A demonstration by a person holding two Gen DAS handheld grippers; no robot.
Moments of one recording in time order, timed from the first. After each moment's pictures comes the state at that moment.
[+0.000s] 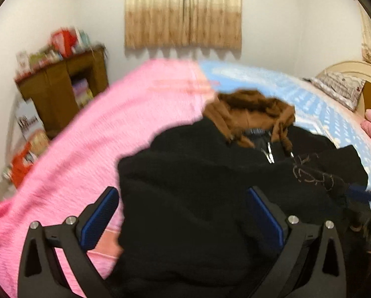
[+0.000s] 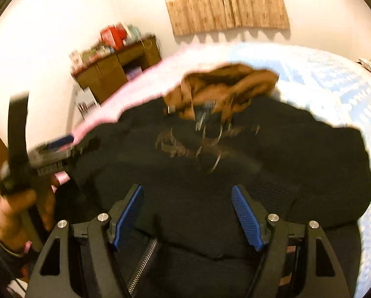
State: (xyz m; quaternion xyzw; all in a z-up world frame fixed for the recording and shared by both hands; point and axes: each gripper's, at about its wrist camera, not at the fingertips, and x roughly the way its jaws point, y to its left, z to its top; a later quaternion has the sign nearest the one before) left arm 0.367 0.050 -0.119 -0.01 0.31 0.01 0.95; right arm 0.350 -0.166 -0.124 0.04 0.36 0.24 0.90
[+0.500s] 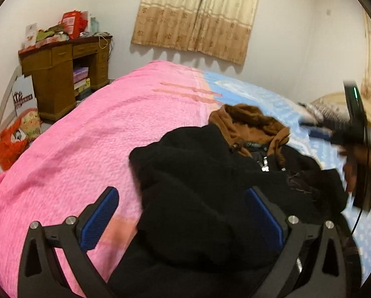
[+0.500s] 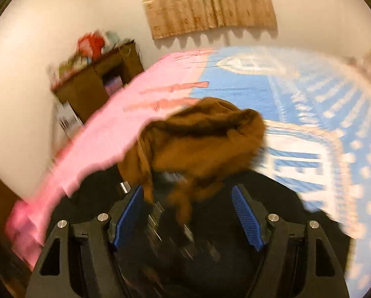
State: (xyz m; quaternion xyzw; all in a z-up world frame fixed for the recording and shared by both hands) left arm 0.377 0.083 -0.125 -0.10 0.32 -0.02 0.94; right arm 0.534 -0.170 -0.076 0.09 0.39 0.20 0.89
